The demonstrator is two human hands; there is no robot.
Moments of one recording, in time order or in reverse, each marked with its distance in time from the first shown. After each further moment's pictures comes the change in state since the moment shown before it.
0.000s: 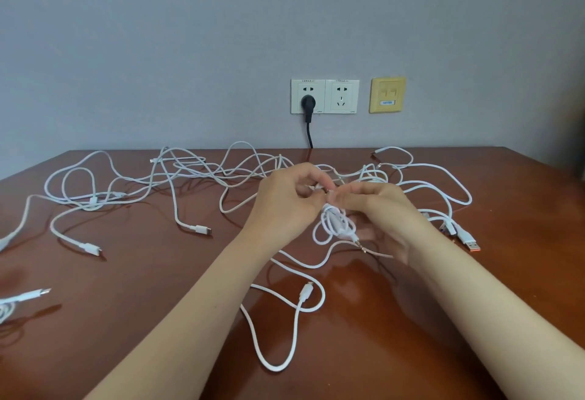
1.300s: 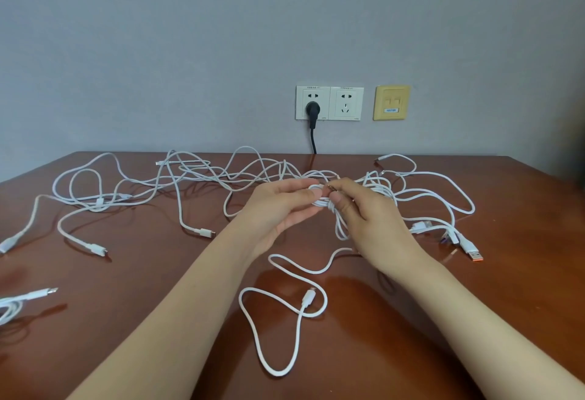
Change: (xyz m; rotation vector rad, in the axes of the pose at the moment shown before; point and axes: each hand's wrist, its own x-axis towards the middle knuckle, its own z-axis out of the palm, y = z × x) left_hand 0.008 -0.012 -0.013 -0.773 -0.138 -0.469; right_hand 0.002 0.015 0.005 -0.713 0.046 -0.730
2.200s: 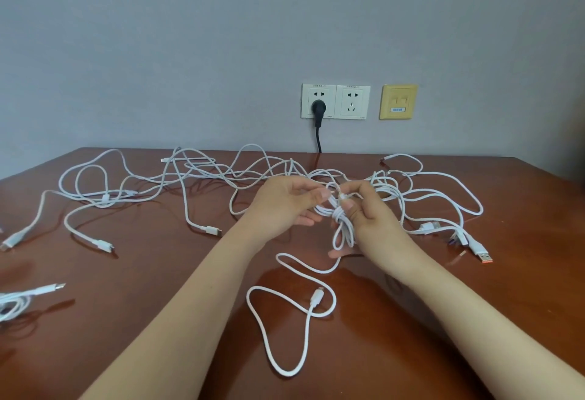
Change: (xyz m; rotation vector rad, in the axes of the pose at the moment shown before) left_hand 0.005 0.000 -0.005 0.426 -0.004 0.126; right_hand -0.001 0.000 0.012 0.505 -0.102 0.345
